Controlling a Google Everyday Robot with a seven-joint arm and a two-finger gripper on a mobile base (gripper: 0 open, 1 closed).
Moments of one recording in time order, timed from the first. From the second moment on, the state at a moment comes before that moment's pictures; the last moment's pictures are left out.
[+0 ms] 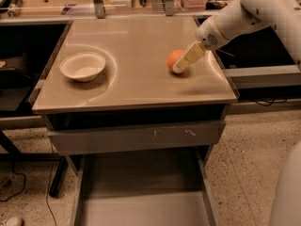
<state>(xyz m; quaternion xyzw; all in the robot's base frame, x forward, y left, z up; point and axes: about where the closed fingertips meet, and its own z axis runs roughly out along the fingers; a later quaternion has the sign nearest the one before) 0.709 -0.127 0.881 -0.50 0.78 0.15 0.35</state>
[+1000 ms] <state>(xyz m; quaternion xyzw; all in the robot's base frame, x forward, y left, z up) 0.731 -0.125 0.847 -0.48 0.79 0.18 0.33</state>
